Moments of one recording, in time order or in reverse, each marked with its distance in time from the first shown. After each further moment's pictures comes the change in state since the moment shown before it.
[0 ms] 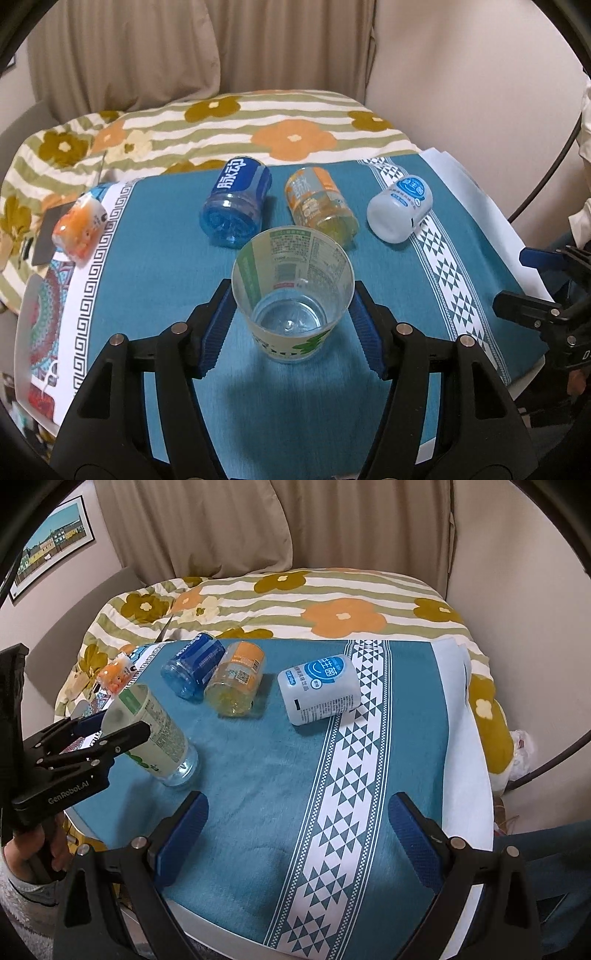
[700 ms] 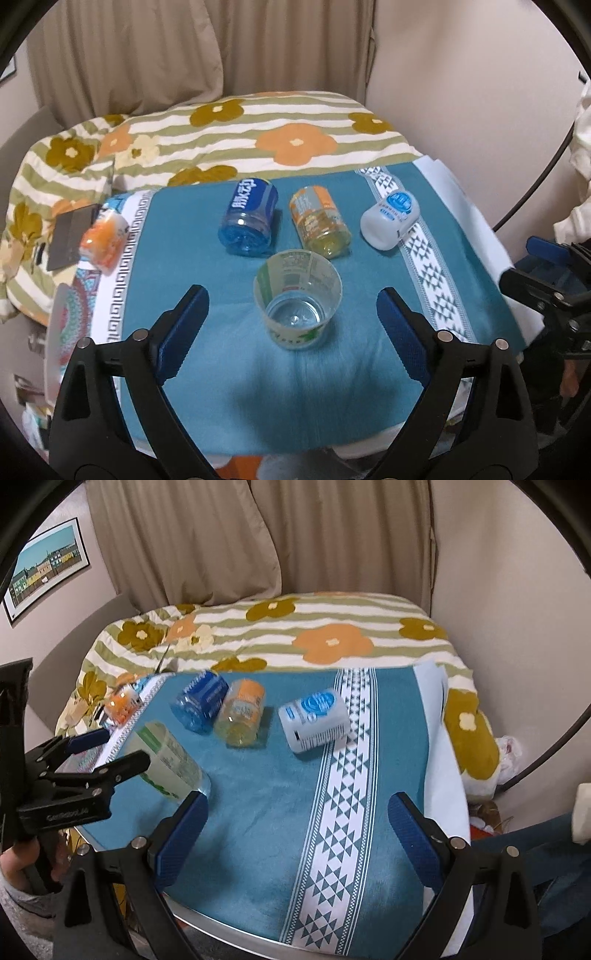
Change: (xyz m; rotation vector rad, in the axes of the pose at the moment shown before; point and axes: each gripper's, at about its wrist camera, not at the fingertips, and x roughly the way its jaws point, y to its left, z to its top) left arm -0.058 0.003 0.024 0.005 0.021 0.014; right arm -0.053 0.013 0.011 0.050 -0.115 -0.041
